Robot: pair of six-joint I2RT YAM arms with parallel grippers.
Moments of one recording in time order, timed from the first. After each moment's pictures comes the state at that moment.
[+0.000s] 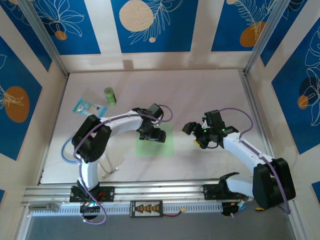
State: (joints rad) left arm -0.74 1.92 1.30 -0.74 0.18 -0.49; right arm 0.32 1.19 0.63 -0.44 -0.42 0.93
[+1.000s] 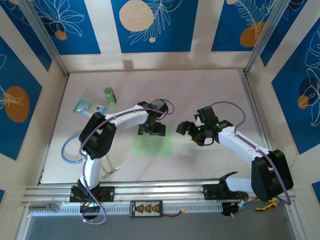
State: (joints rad) left arm -0.76 2.02 1.49 -0.91 0.00 -0.65; right arm 0.38 1.27 0.73 -0.52 -0.40 0.82
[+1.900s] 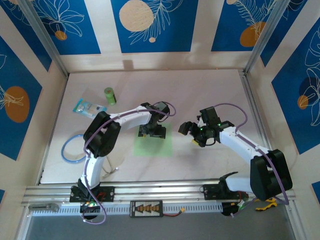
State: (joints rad) left arm -0.78 2.07 1.51 -0.94 -0.01 -0.65; right arm 0.34 1.27 0.71 -0.51 -0.43 0.82
